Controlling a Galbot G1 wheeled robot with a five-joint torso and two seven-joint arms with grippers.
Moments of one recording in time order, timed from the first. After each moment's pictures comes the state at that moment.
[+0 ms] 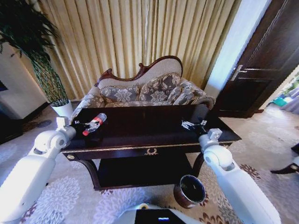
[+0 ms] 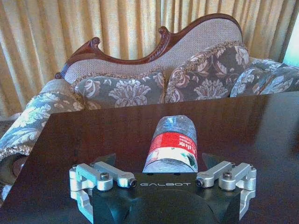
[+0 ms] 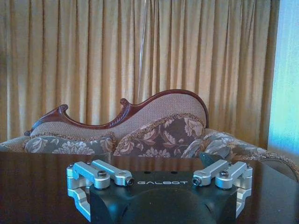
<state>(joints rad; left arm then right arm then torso) 1.00 -0.76 -0.60 -1.83 -0.82 0.70 0.05 -1.19 0.95 0.50 2.05 0.60 -0.29 0.25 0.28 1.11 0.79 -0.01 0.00</state>
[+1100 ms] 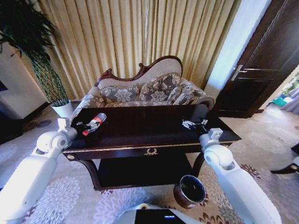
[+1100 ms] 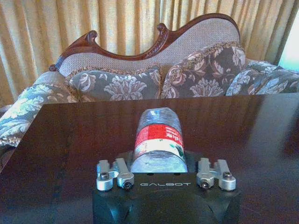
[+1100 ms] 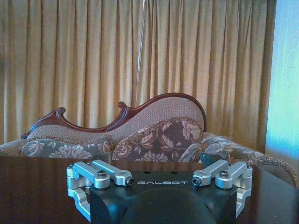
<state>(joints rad) 0.99 -0.78 -0.59 -1.81 -0.85 0.70 0.06 -1.18 0.94 0.50 2.04 0.60 -0.27 0.25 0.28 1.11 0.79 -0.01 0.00</state>
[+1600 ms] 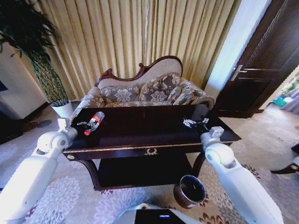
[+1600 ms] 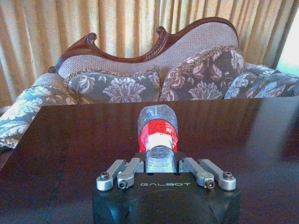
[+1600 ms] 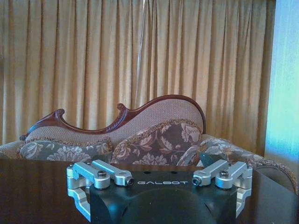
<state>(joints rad) 1.00 -0.78 -0.59 -1.81 -0.86 0.69 0.06 -1.16 0.92 0.50 2.03 0.62 -0.27 0.25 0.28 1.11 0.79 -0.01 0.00</state>
